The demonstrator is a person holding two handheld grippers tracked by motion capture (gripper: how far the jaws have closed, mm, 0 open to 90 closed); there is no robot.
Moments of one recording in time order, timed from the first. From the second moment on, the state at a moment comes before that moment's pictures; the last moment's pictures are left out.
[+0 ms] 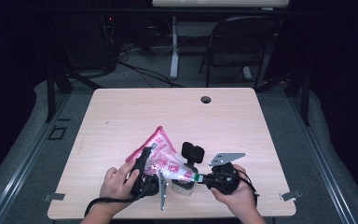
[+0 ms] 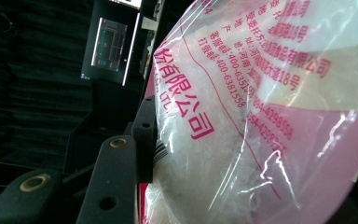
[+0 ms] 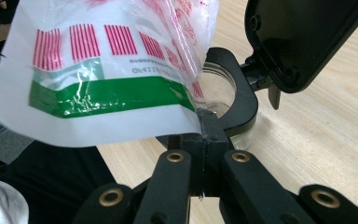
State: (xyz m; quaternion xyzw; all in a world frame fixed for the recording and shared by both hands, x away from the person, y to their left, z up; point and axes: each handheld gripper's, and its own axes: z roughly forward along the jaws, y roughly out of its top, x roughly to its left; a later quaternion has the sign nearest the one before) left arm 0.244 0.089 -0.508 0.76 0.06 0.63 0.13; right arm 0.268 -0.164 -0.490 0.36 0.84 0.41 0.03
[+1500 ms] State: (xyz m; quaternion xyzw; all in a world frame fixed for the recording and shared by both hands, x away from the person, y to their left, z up) left arm 0.241 0.086 -0.507 0.75 0.04 0.65 0.12; right arm 0.269 -0.166 -0.493 0.36 0.84 0.41 0.03
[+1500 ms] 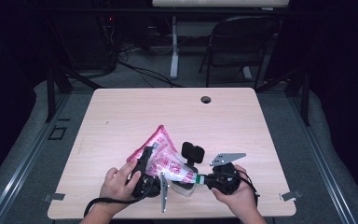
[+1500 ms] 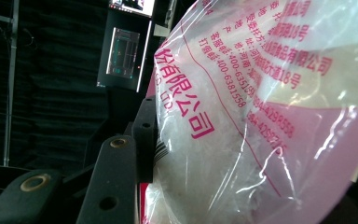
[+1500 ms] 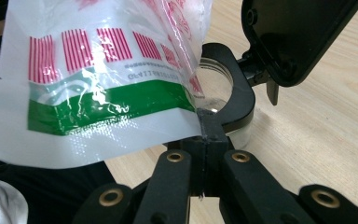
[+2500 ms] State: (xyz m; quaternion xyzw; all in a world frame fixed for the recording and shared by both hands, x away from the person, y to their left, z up) left arm 0.239 0.084 -0.507 0.73 0.02 0.67 0.11; right arm 0.270 -0.167 -0.495 0.37 0.84 0.41 0.03
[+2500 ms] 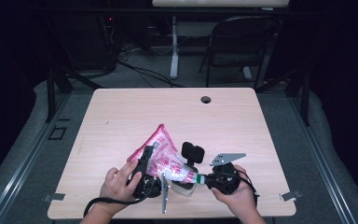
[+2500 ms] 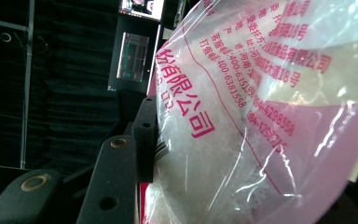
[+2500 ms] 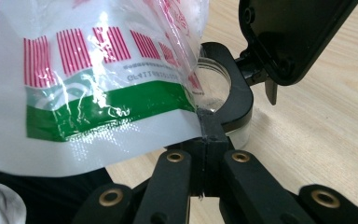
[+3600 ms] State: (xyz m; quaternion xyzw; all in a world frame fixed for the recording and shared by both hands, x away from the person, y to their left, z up) left arm 0.237 0.082 -0.508 0.72 0.01 0.69 0.11; right arm 0.270 -0.167 -0.498 0.37 0.83 0.41 0.03
